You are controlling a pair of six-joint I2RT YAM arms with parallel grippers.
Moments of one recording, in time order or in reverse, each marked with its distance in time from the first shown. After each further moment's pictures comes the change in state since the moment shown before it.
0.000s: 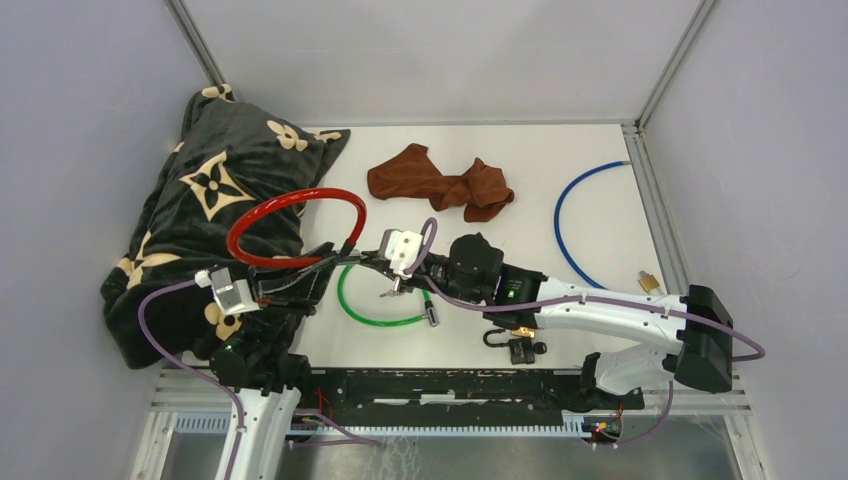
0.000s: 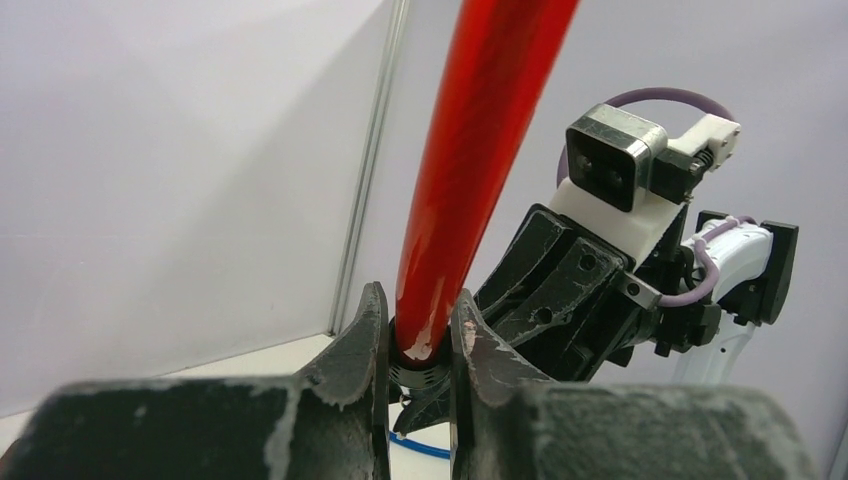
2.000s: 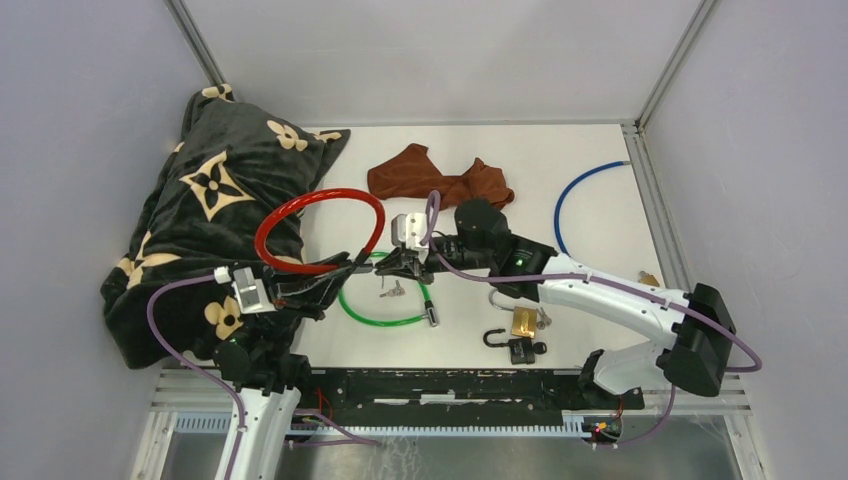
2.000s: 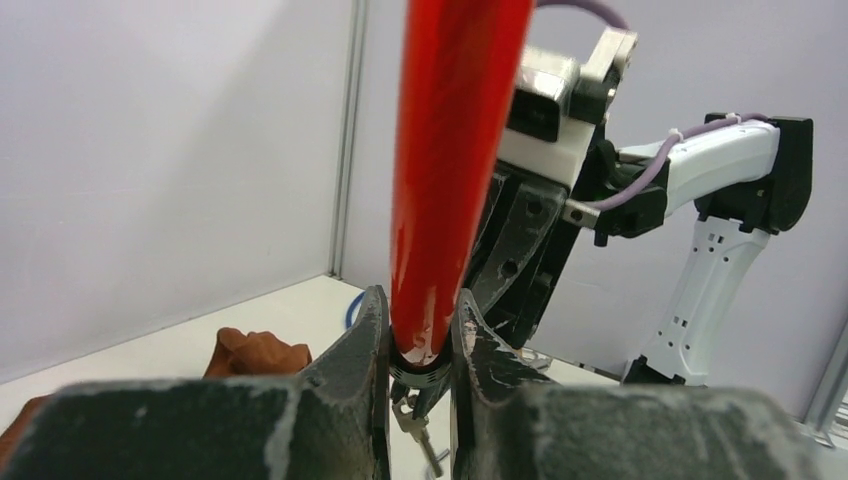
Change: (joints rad) left arm -0.002 -0.003 -0.011 -0.076 0.132 0.098; right arm -0.210 0.037 0.070 -0.236 -0.514 0.030
